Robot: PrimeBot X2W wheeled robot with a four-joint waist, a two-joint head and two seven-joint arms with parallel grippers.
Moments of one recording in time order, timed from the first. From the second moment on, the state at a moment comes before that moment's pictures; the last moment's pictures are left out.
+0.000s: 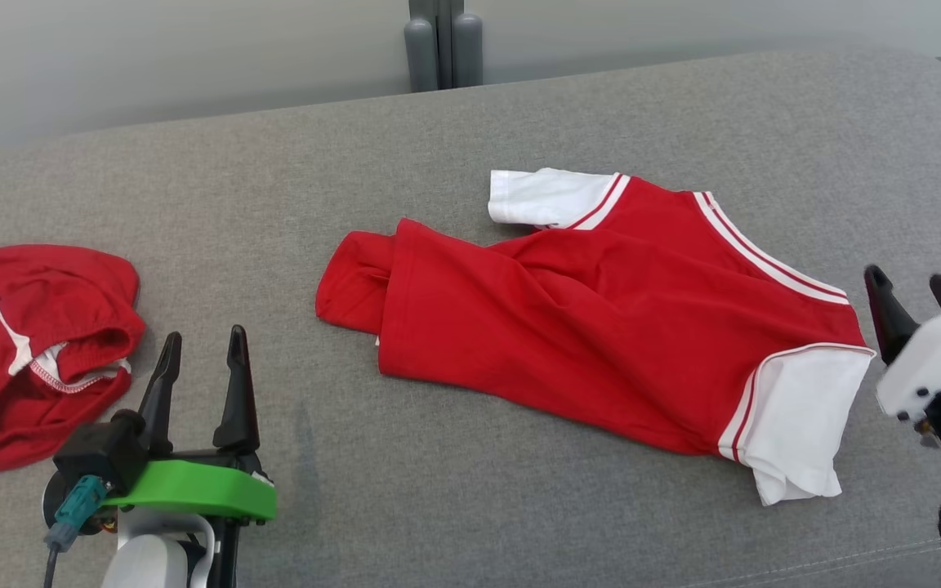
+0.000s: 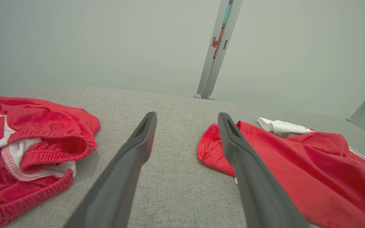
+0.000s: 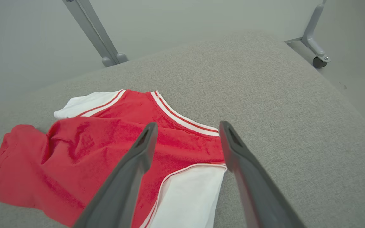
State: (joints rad) left arm -0.14 0.08 -0.05 0.25 -0.34 -0.12 -0.26; right arm -0.17 -0.05 -0.31 -0.23 0.22 0.13 0.69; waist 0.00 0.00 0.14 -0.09
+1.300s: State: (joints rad) left arm -0.24 0.13 -0.08 0.19 -0.33 -0.11 -0.26; right arm -0.82 -0.21 -0.19 0.85 0.14 0.13 0.43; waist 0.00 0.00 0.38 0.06
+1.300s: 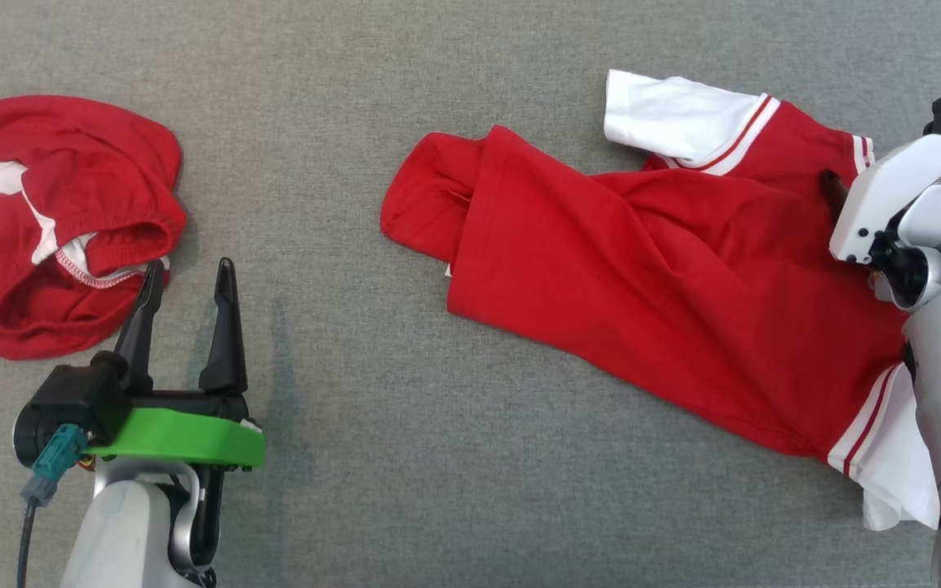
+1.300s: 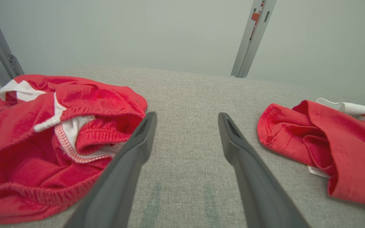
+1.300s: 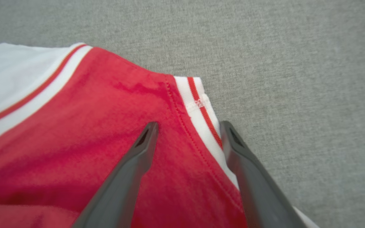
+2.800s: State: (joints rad) left arm -0.23 0.11 -0.09 0.23 -0.35 -0.11 -0.26; right arm -0.97 -0.17 -0.46 0.96 -0.18 0.13 -0.11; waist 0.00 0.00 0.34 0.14
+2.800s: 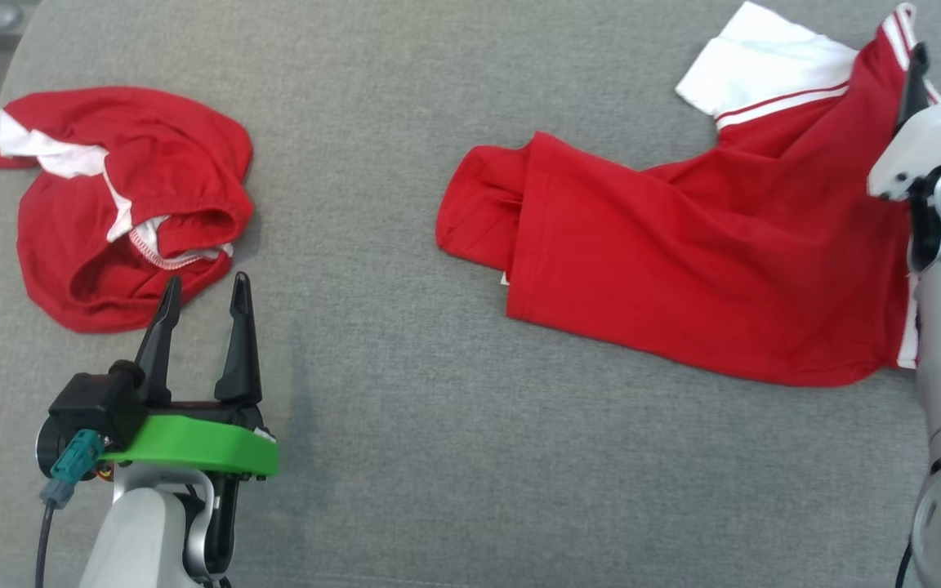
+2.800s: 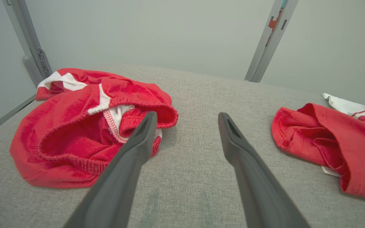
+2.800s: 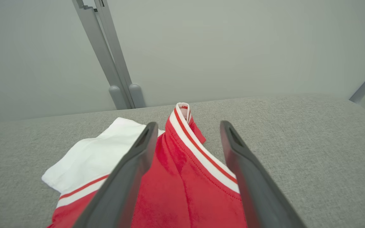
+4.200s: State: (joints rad) left arm -0.09 0.11 -0.08 0.31 -0.36 -0.09 -0.26; right arm -0.06 -0.05 -0.02 0.10 0.12 0.13 -0.08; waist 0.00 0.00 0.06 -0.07
